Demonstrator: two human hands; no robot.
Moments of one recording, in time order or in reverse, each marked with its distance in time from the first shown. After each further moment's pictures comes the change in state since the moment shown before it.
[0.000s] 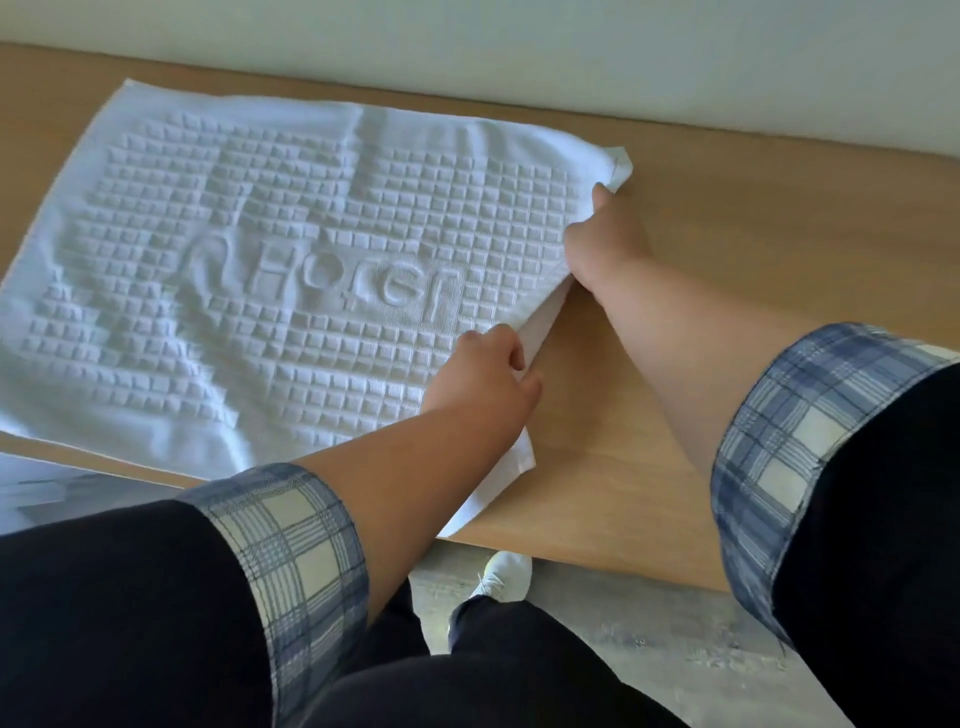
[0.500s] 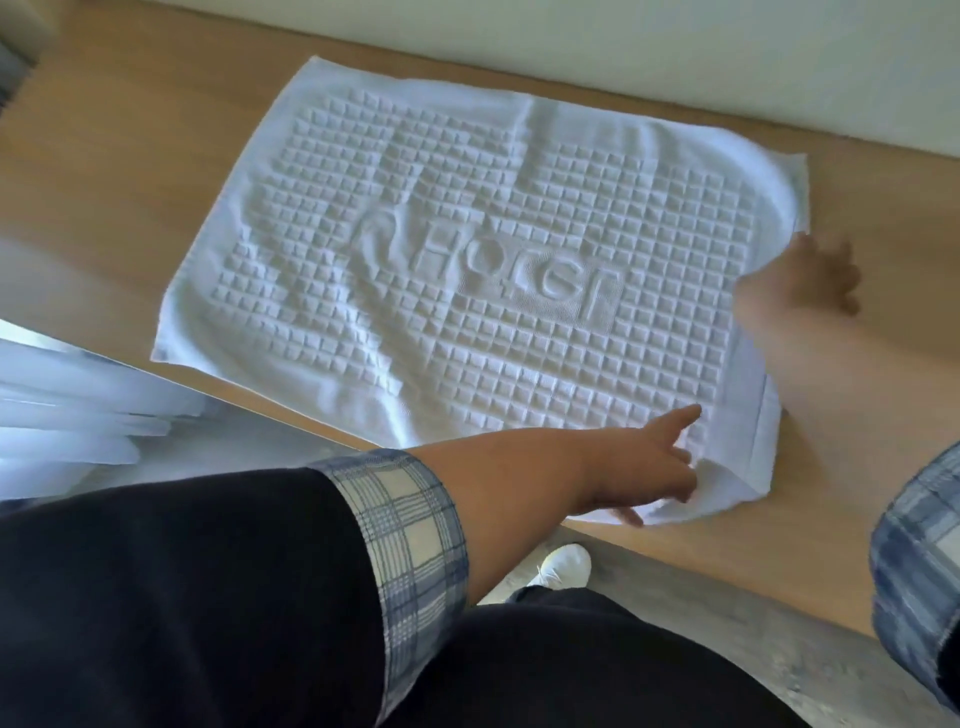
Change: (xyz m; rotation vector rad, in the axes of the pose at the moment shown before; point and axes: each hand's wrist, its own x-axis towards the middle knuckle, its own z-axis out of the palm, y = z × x) left_hand -0.040 -0.043 -0.039 -0.463 -0.928 -0.046; right_hand -0.033 -0.008 0.025 -0.448 0.181 0.237
